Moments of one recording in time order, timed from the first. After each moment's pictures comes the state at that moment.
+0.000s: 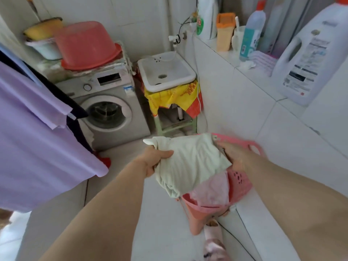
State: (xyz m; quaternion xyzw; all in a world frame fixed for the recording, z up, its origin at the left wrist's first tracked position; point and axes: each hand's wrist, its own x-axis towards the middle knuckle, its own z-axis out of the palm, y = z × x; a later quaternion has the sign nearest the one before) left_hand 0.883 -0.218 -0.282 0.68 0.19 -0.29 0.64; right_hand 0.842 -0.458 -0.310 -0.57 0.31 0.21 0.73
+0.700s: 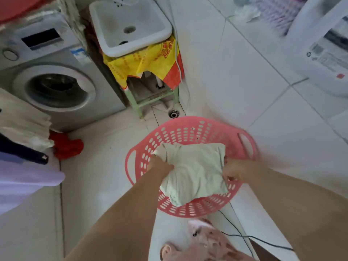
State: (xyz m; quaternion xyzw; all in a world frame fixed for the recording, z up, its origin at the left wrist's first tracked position) left_hand 0.946 -0.338 -0.447 0.81 0.25 -0.35 0.40; right_hand 0.878 -0.553 -0.439 -0.74 0.37 0.42 0.38
